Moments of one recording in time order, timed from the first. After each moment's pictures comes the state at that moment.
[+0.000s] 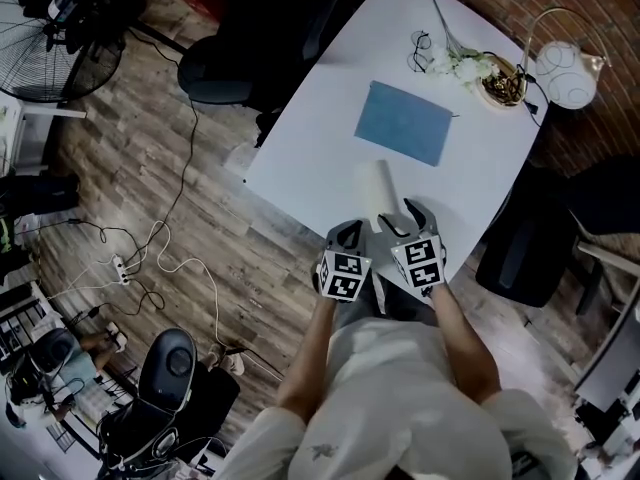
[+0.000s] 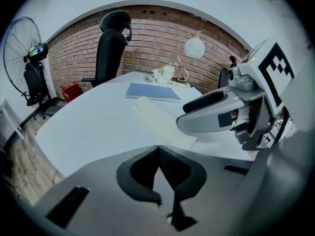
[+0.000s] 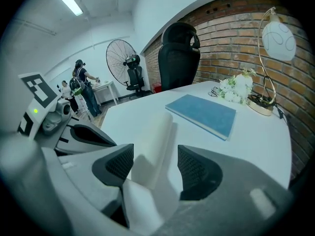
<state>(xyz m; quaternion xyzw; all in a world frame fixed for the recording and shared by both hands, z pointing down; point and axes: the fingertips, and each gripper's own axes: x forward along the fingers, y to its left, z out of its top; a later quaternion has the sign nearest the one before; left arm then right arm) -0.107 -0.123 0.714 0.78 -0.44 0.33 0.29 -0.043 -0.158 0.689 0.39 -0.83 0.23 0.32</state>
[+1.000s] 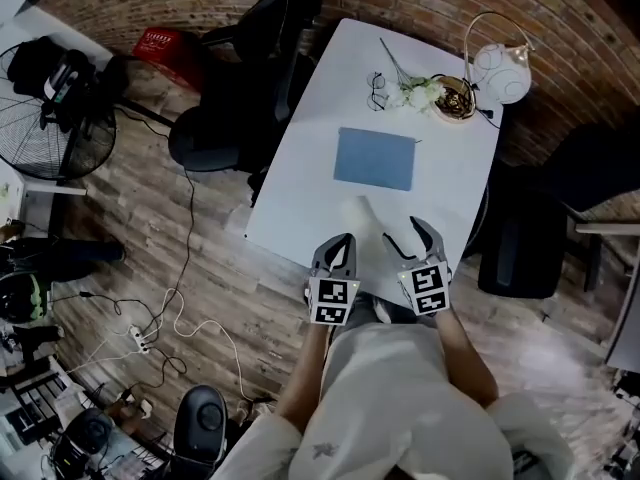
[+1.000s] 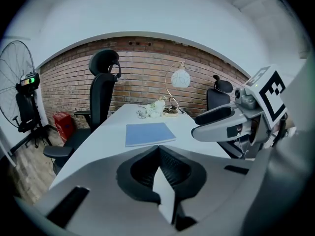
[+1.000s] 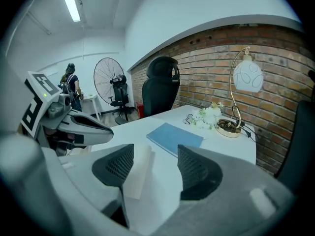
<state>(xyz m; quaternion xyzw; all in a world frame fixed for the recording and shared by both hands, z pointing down) -0.109 -0.173 0.598 0.85 -0.43 0.24 0.18 -0.012 -0.171 0.586 0.51 -0.81 0.18 0.24</state>
